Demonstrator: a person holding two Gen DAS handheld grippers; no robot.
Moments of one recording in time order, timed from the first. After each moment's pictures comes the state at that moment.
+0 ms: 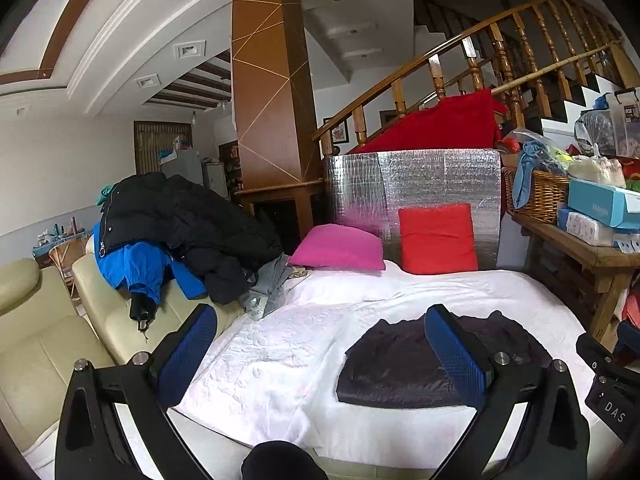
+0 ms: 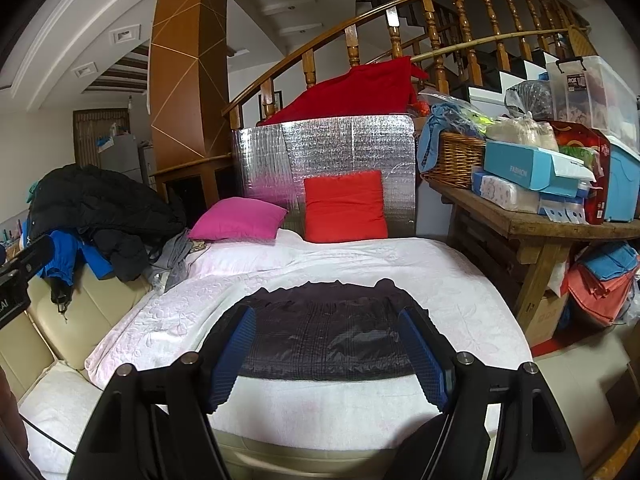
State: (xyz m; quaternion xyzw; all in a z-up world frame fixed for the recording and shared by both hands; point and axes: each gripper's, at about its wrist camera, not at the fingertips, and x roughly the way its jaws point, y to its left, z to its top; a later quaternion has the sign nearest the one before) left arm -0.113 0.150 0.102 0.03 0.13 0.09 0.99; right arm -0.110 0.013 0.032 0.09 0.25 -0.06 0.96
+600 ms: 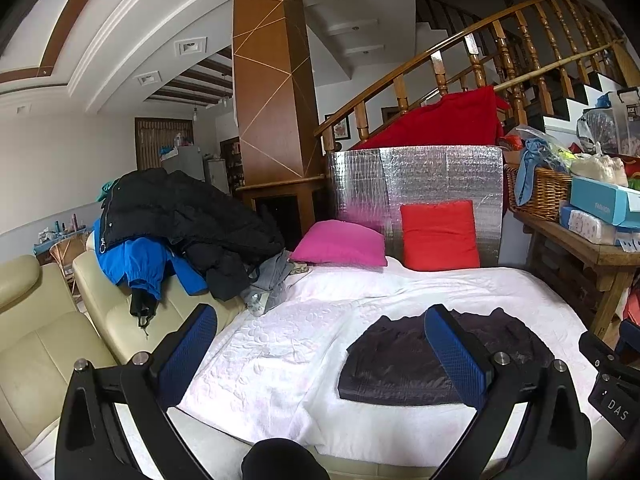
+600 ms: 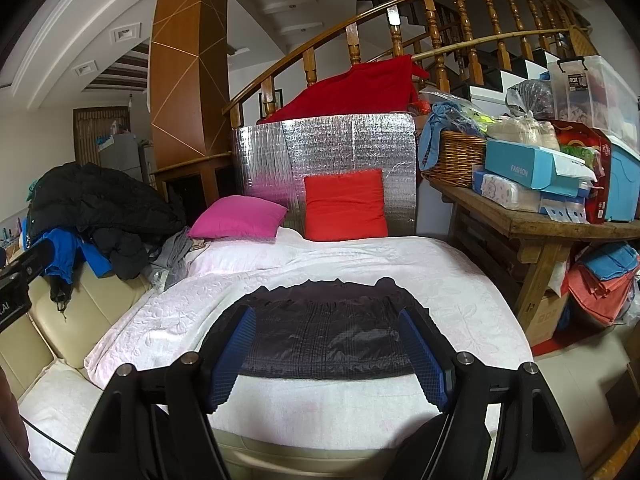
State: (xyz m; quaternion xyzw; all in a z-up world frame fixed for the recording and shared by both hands) left arm -0.109 0.154 0.098 0.03 0.13 0.09 0.99; right arm -0.110 0.013 0.031 0.09 0.25 -0.05 0.96
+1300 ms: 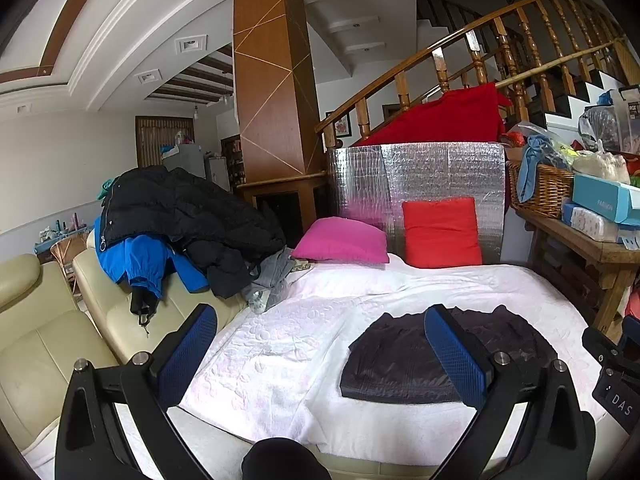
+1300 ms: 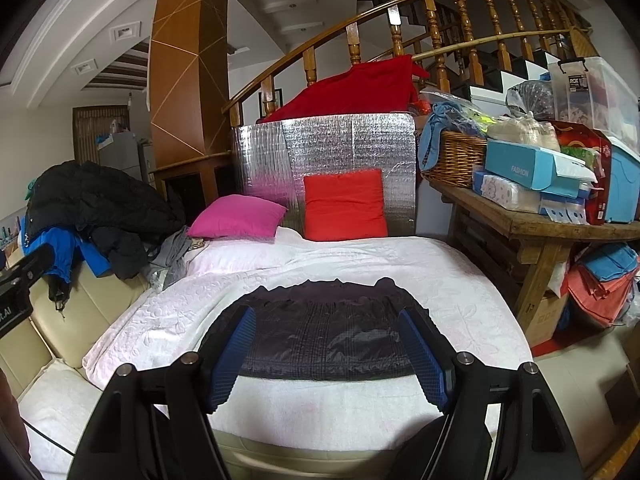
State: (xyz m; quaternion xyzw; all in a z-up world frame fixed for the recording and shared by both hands) left arm -0.105 0.157 0.093 0.03 0.14 0.09 0.99; right arm -0.106 0.014 0.029 0.09 0.25 -0.06 0.96
